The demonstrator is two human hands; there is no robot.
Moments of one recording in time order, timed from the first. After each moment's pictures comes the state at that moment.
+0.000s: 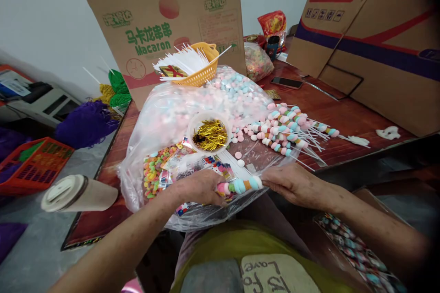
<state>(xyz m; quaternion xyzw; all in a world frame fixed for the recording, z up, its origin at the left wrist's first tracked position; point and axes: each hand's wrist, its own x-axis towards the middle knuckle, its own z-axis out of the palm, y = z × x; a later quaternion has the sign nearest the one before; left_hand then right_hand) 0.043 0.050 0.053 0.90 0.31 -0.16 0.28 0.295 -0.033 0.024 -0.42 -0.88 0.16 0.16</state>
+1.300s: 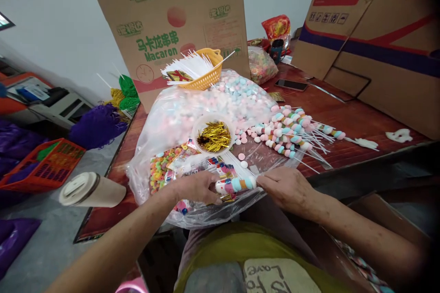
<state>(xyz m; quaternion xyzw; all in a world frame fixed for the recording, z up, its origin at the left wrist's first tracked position) 0.021 0.054 0.041 0.79 0.34 -0.18 0.47 0.270 -0.040 0.002 -0.43 -0.88 -0.04 0.20</state>
